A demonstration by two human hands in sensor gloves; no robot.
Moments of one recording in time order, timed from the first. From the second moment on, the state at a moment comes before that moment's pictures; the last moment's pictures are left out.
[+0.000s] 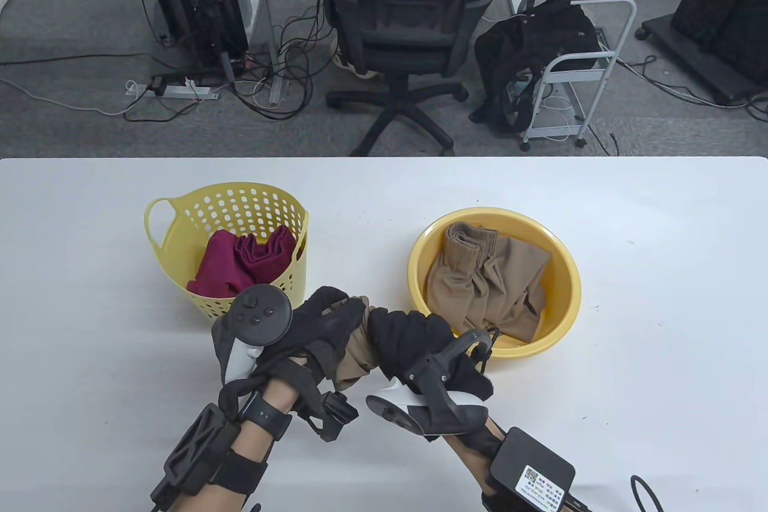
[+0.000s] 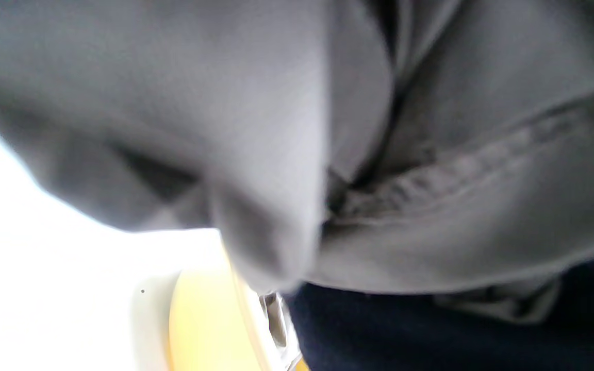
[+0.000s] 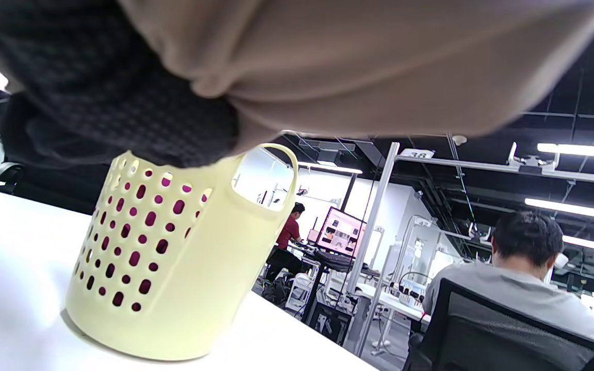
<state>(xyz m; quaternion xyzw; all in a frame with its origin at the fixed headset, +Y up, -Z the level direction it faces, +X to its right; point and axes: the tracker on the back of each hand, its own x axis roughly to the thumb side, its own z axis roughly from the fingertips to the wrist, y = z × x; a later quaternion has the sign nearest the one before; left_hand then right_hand) -0.161 -0.632 -0.301 -0.07 -0.10 0.49 0.86 0.014 -0.612 -0.248 -0.33 0.29 -0.90 0.07</state>
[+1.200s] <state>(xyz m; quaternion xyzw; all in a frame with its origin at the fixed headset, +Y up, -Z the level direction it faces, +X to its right) -0.161 -0.625 -0.298 -0.04 -0.11 0.46 0.88 0.016 -0.610 -0.250 -0.31 0.28 -0.91 0.05</state>
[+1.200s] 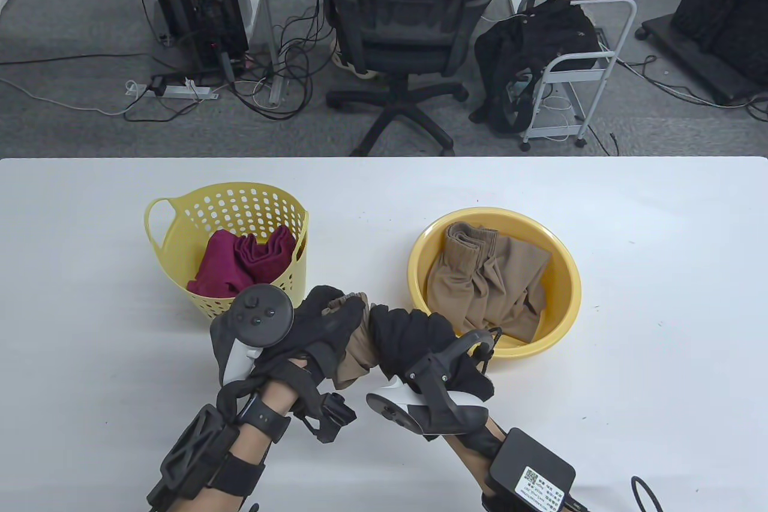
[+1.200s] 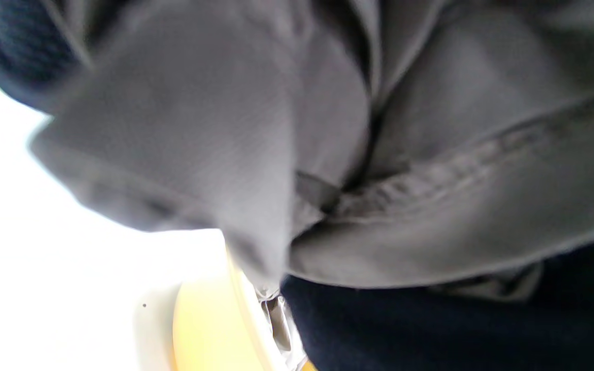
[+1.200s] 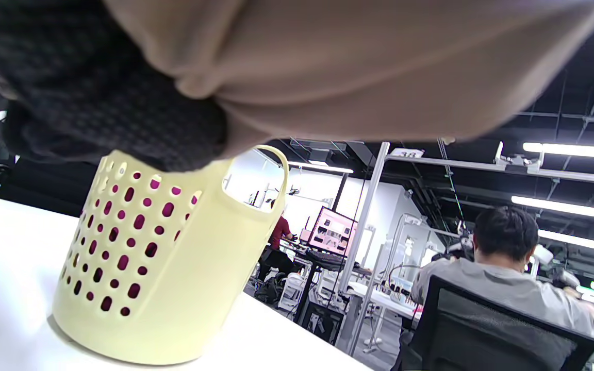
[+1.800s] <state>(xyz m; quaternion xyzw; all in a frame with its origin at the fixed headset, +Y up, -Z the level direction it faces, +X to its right) -0.155 -0.604 -0.276 0.08 -0.21 0.37 0.90 0.040 -0.611 -0.272 -0.27 0.10 -0.93 -0.21</state>
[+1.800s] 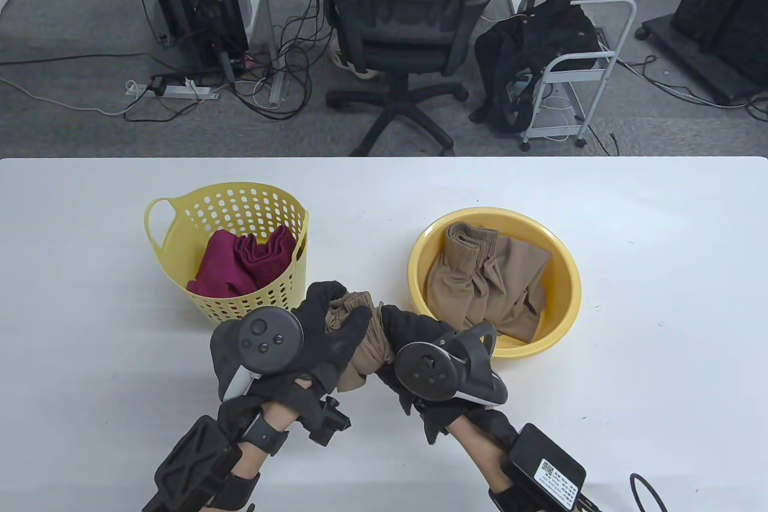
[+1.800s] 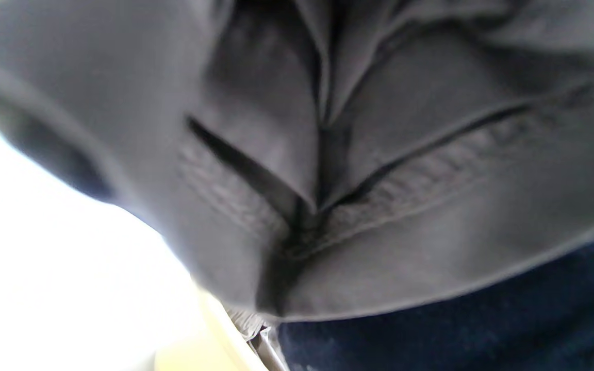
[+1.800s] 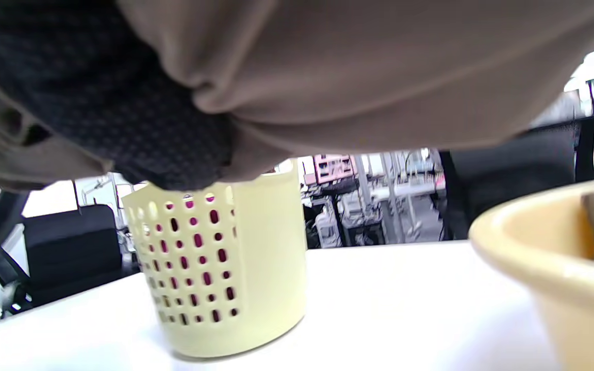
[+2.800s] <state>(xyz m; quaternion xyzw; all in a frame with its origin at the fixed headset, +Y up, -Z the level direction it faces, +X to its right) -0.162 -0.563 -0.248 0.13 -0.44 0.31 0.83 0.049 -0.651 -0.298 -0.34 -0.24 -0.71 -0.57</state>
